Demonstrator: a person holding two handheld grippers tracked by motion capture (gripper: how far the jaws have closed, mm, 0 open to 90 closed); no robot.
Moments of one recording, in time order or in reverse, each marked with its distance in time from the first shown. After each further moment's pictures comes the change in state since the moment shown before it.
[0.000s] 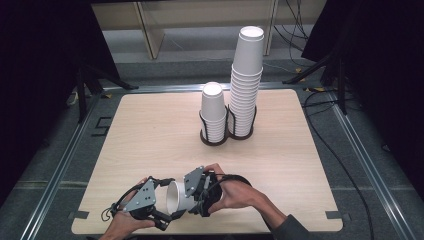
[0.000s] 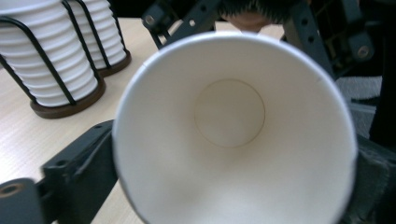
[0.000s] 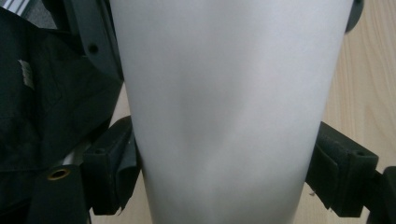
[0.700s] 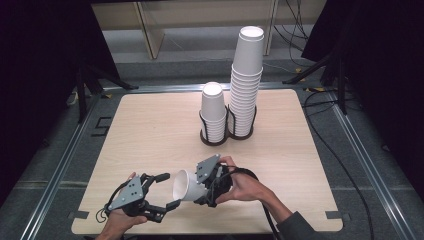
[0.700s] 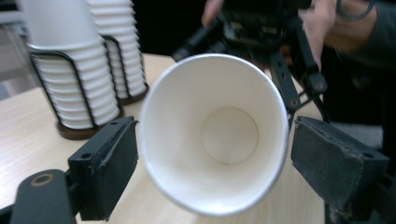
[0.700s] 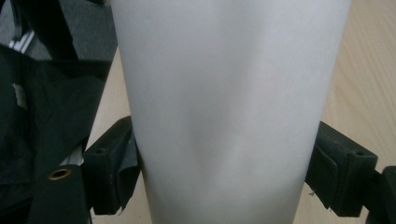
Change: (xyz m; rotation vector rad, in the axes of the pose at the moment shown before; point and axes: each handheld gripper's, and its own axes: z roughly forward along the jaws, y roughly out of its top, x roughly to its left) left arm 0.013 0.002 -0.018 -0.169 0.047 -0.083; right arm -0.016 -0.031 -0.014 -0.128 0.002 0.171
